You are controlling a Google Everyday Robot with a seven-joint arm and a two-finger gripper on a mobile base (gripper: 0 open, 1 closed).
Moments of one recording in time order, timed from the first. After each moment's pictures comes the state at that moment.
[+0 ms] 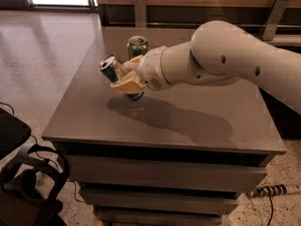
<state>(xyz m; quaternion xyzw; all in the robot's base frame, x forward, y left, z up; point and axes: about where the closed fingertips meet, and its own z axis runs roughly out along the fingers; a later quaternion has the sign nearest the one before) 0.568 0.063 0.887 -0.55 0.66 0.21 0.47</state>
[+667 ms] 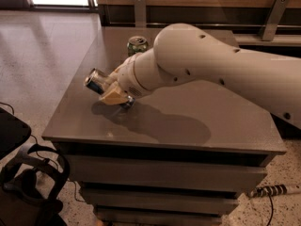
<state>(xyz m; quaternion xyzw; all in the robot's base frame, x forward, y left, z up) 0.554 0.096 0.860 -0.60 0.67 0.14 0.41</state>
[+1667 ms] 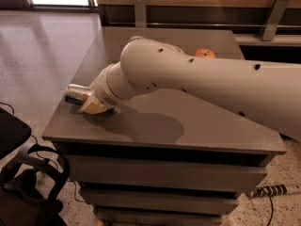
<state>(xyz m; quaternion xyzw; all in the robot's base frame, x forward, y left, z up) 0.547 0.156 0.830 -0.62 0.66 0.14 0.39</state>
